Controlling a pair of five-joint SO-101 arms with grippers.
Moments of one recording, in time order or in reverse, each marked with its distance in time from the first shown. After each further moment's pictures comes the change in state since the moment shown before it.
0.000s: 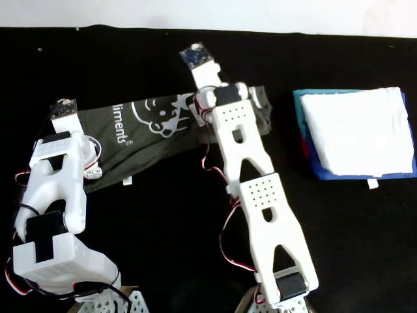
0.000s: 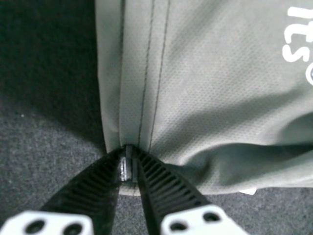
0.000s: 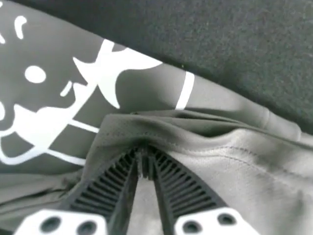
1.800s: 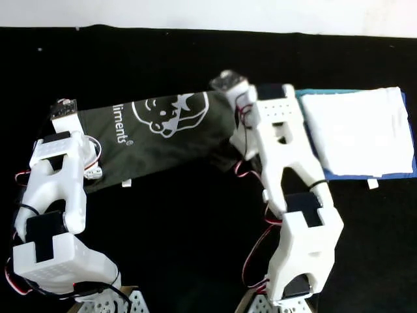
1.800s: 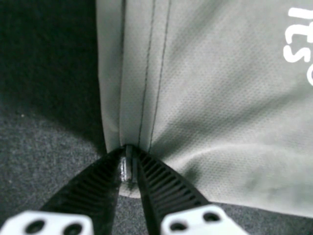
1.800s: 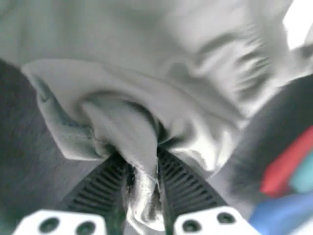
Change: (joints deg) left arm 0.0 0.0 0.0 0.0 0.0; right arm 8.7 -54.9 71.7 4.3 15.6
